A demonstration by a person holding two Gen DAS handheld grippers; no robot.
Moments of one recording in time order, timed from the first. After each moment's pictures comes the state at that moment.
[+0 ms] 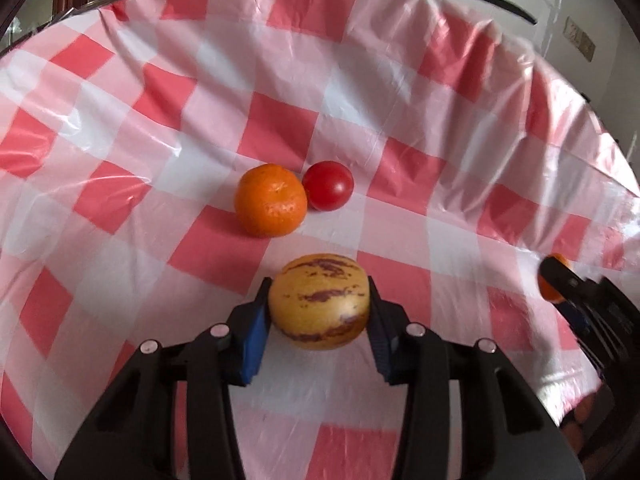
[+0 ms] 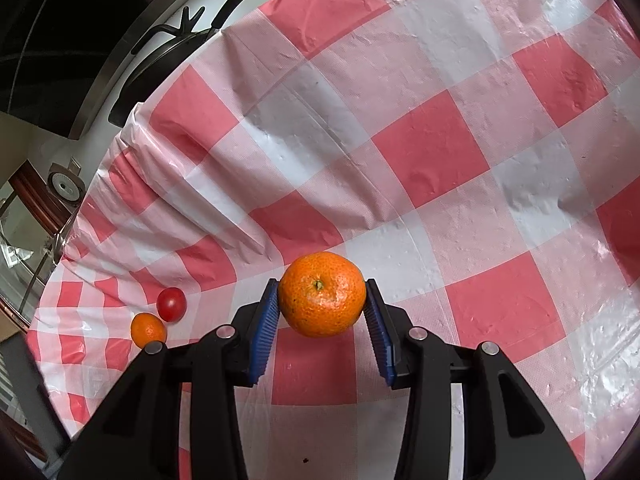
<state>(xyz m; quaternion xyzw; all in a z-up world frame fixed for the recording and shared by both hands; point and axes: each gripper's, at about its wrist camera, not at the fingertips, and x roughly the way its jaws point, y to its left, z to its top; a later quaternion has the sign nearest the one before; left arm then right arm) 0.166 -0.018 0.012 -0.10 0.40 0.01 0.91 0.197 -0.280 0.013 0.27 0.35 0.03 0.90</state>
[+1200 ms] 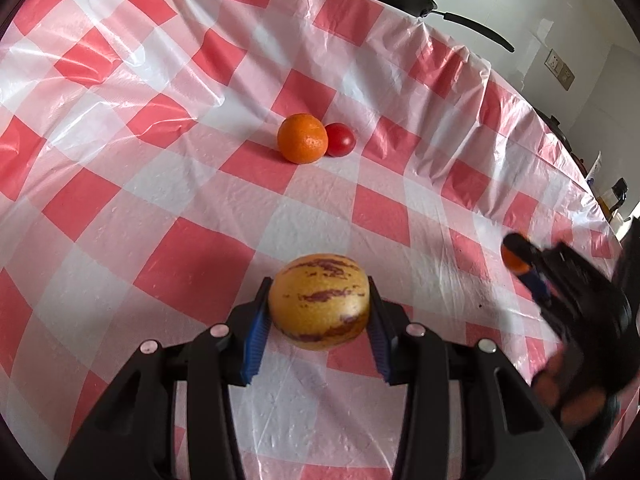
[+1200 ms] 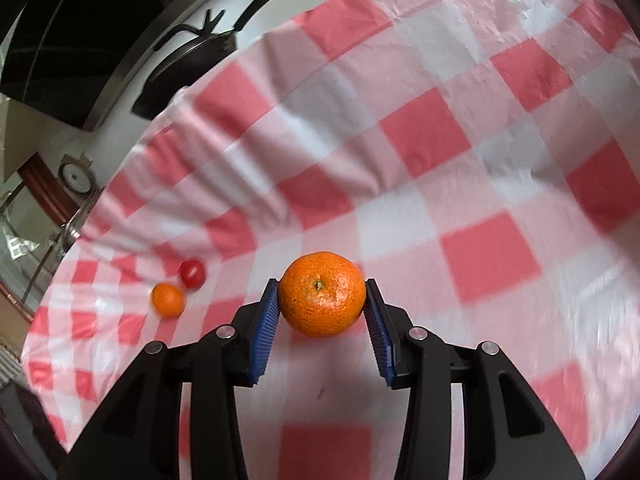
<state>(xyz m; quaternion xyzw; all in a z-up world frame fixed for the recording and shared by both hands) 0.087 0.007 0.005 -0.17 0.40 -0.02 0.90 0.144 -0.265 0.021 0.27 0.34 0.05 0.90</state>
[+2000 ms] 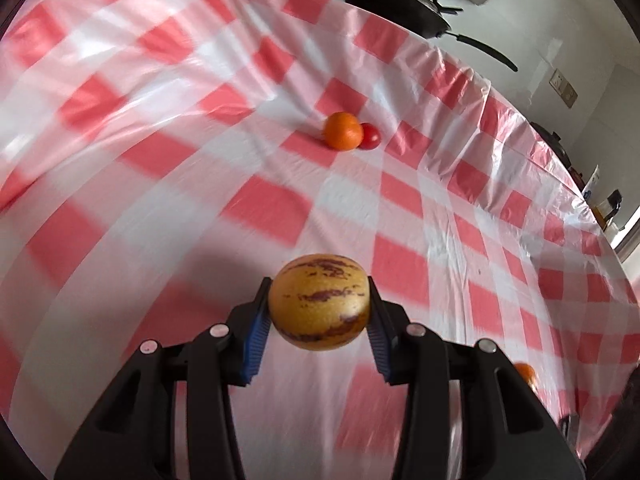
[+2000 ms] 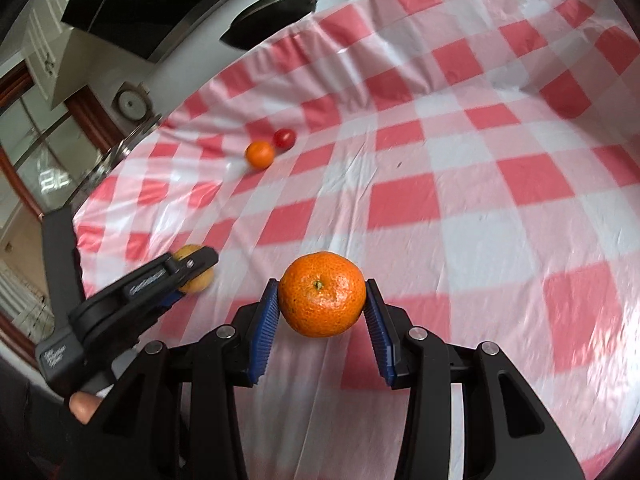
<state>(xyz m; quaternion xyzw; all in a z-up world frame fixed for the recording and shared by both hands) 0.001 0.038 0.008 -0.20 0.38 0.00 0.90 -0.025 -0.200 0.025 0.21 0.38 0.14 0.89</state>
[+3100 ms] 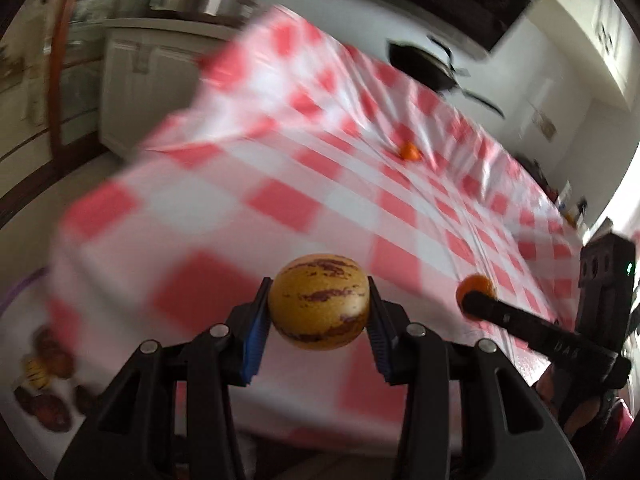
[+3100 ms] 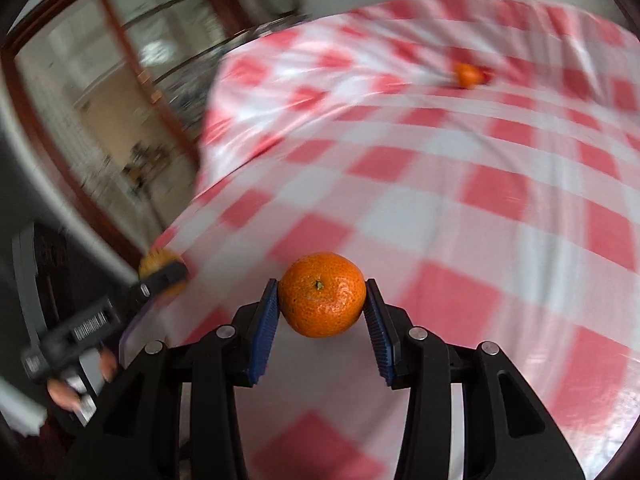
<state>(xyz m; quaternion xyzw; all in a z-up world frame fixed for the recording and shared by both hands) -0.260 0.191 0.014 -0.23 0.31 0.02 0.92 -0.139 -0.042 0.040 0.04 0.40 0.36 0.84</state>
